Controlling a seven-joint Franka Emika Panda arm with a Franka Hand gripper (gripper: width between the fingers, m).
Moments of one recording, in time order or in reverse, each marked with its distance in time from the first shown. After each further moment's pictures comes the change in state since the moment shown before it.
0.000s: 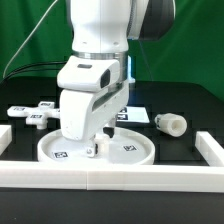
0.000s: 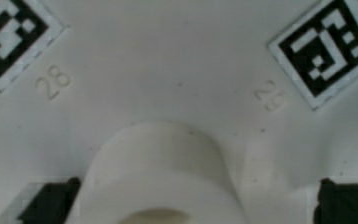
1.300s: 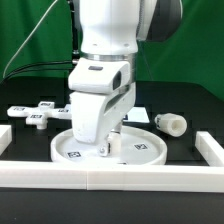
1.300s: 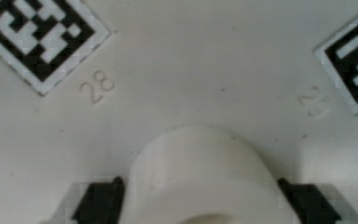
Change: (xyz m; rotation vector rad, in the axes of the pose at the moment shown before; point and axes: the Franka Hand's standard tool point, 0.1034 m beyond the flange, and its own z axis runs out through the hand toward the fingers) arm 0.024 0.001 0.000 -0.009 0.009 -0.046
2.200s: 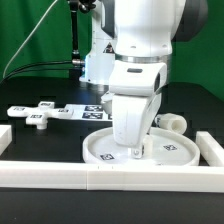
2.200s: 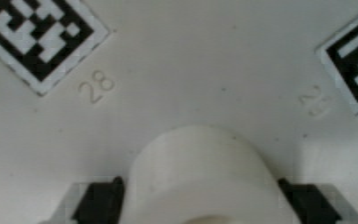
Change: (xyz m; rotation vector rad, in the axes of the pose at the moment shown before) arm 0.054 -0.017 0.001 0.009 0.013 -0.013
